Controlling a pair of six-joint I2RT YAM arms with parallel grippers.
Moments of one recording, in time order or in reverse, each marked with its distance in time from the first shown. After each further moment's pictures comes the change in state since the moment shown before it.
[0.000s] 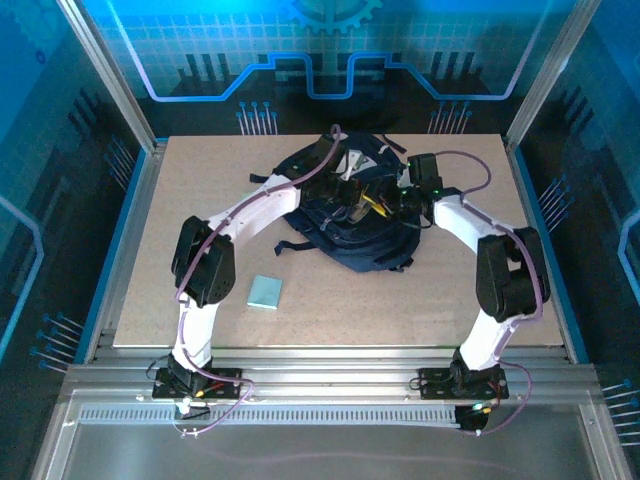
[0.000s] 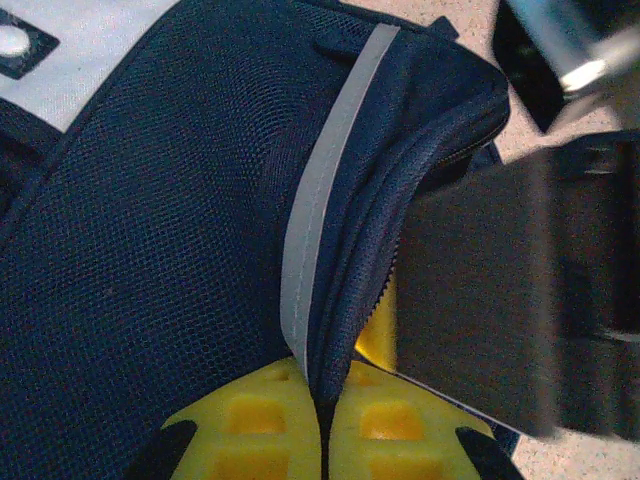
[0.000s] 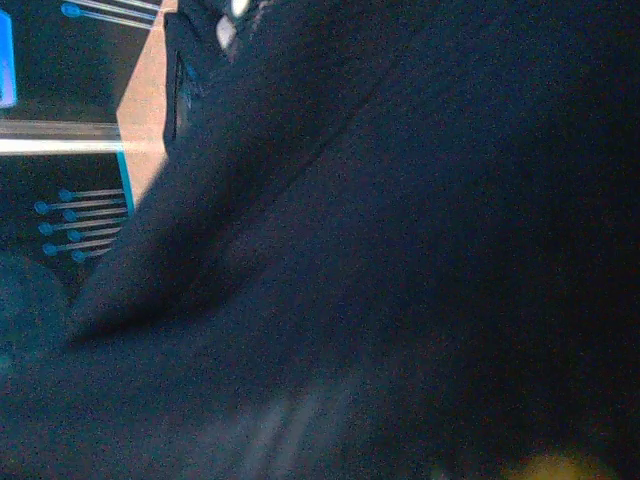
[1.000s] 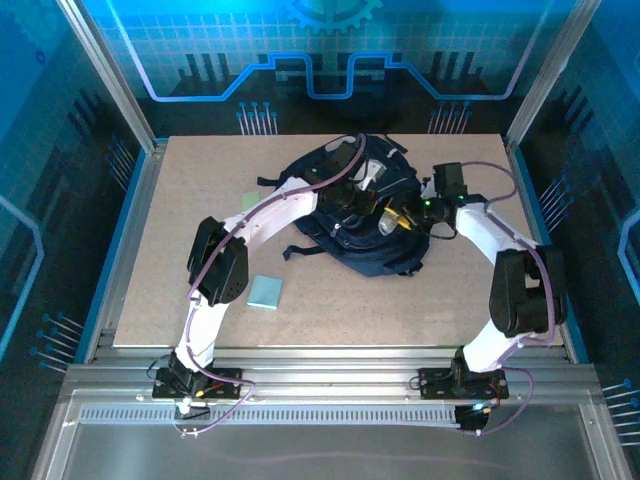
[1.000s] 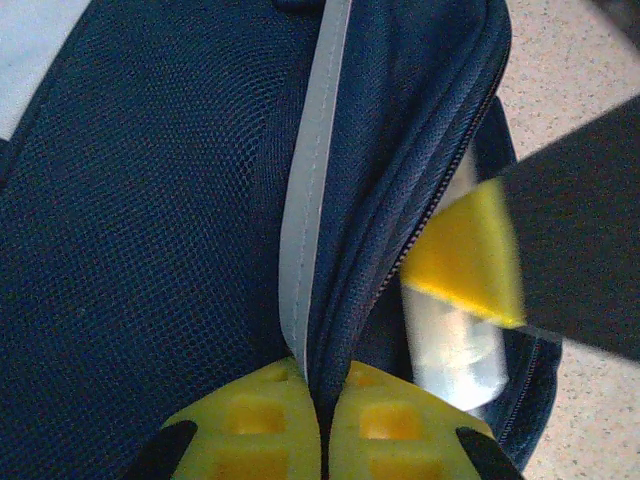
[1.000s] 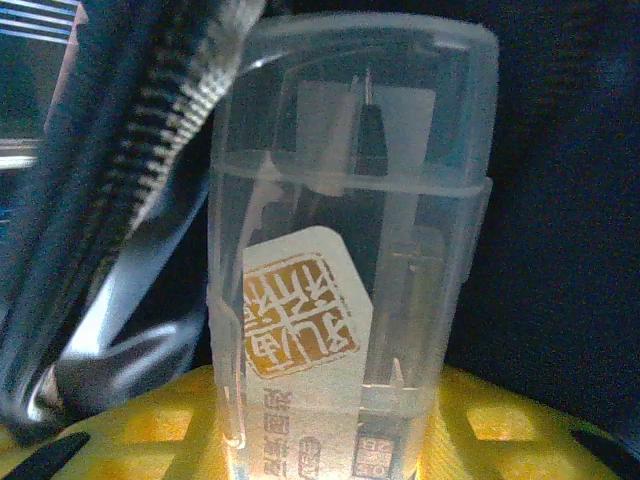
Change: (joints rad) left arm -0.082 0.081 0.124 -0.100 -0.024 0.108; right arm -0.109 -0.087 -0.092 -0.136 -0.023 -0.064
